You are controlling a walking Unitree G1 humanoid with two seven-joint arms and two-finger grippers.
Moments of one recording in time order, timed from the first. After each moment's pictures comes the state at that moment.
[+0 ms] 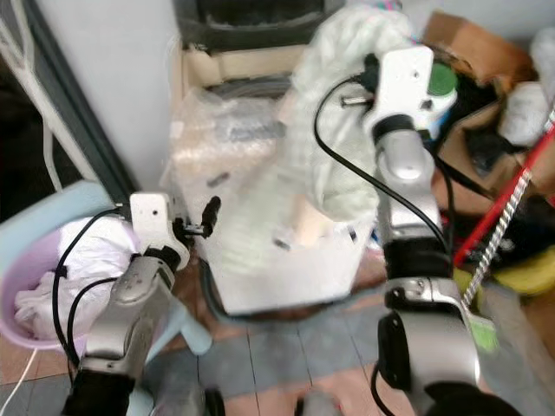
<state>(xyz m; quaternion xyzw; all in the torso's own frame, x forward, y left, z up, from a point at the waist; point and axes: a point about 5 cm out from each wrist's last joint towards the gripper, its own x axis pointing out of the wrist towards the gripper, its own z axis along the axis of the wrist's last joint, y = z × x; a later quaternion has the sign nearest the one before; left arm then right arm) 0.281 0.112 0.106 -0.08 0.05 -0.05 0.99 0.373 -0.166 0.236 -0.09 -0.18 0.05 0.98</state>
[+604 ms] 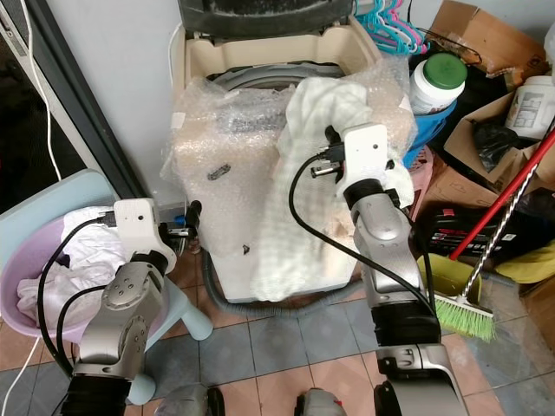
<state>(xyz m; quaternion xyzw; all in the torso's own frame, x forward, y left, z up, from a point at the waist) 0.282 0.133 0.120 -0.06 0.03 -0.01 1.00 0.336 -0.151 0.204 -0.12 -0.15 0.12 0.97</state>
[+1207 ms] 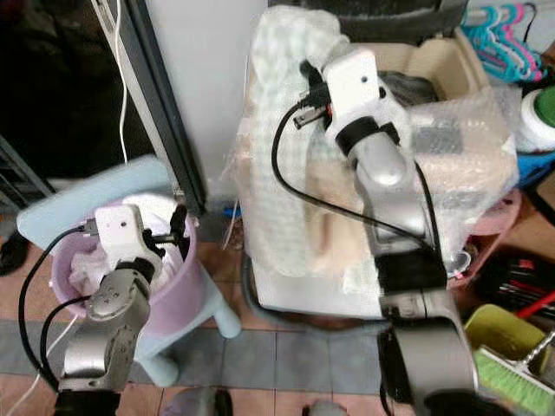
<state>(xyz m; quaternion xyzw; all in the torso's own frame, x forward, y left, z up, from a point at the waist) 0.271 0.134 0.105 -0.08 0.06 0.01 1.00 0.369 -0.143 0.280 -0.18 -0.22 0.18 0.94</state>
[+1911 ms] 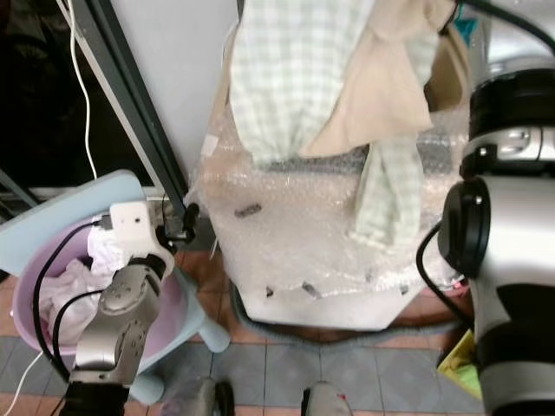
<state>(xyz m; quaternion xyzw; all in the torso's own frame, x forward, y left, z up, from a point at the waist) 0.275 0.127 0.105 -0.07 0.07 0.00 1.00 0.382 -0.188 0.404 -0.23 -0.39 0.04 0.89</state>
